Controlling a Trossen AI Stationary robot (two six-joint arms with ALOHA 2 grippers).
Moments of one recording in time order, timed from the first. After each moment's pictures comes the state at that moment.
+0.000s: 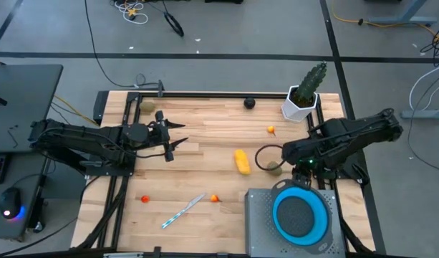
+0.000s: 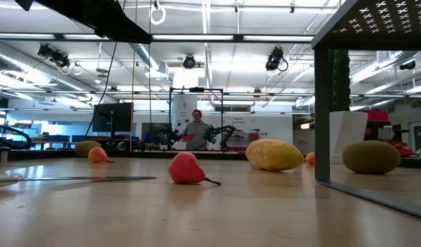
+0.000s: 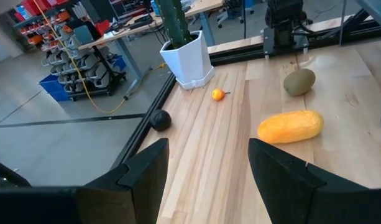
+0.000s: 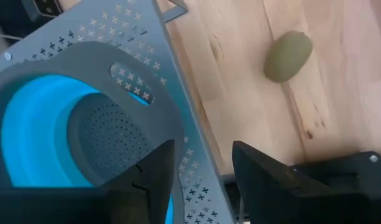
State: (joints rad) left arm -0.06 0.81 0.59 -0.04 -0.46 0.21; right arm 0.32 1.31 1.51 -1.54 -0.19 0.73
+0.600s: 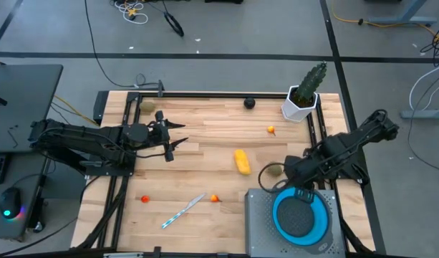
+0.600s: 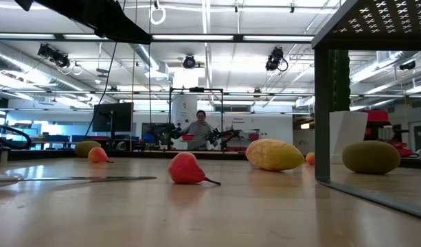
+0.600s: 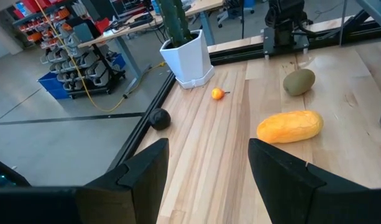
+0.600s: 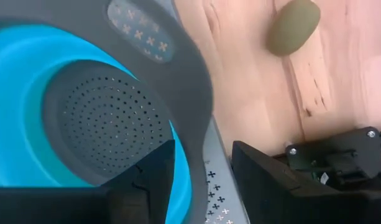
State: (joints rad) left arm -0.06 0.81 0.59 -0.05 -0.46 0.20; right arm 0.51 1.37 1.50 -1.57 -0.13 0.87
